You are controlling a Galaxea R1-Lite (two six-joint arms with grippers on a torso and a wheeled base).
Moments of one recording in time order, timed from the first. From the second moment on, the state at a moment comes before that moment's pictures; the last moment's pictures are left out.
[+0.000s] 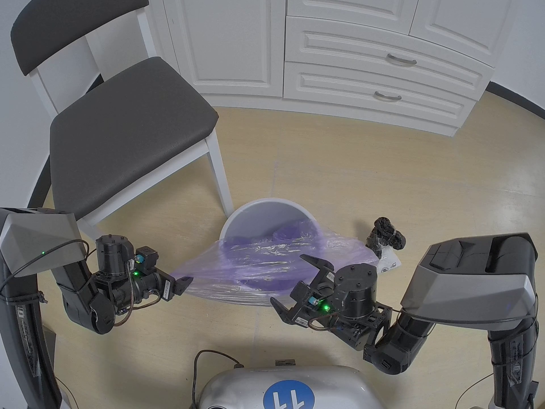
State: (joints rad) left arm -0.13 2.24 -0.57 -1.22 -0.19 0.26; right arm 0.75 2.36 -0.76 -1.38 -0.18 -0.64
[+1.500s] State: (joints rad) left arm -0.12 2.13 -0.53 -1.23 -0.19 0.26; right arm 0.69 2.44 -1.46 -0.91 -0.26 -0.68
